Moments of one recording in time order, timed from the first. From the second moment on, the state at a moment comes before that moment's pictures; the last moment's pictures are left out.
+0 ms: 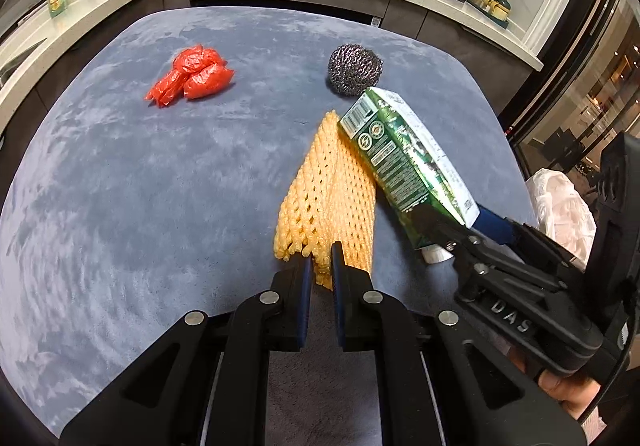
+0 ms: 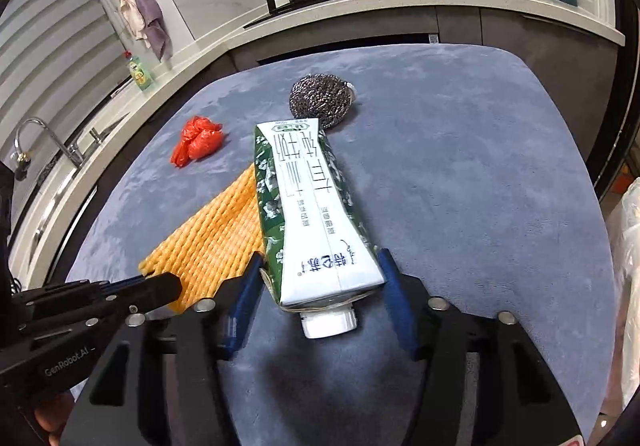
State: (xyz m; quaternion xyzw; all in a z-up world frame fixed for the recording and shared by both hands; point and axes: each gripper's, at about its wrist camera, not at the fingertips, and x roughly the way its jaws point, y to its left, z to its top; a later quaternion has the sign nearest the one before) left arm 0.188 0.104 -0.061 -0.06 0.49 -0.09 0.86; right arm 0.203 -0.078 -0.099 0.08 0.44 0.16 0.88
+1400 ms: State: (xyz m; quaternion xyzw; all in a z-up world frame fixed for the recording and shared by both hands) left arm 0.144 -0.135 0.071 0.01 0.37 -0.30 0.88; right arm 0.039 -0.354 0.016 0.21 0.29 -0.15 0.92
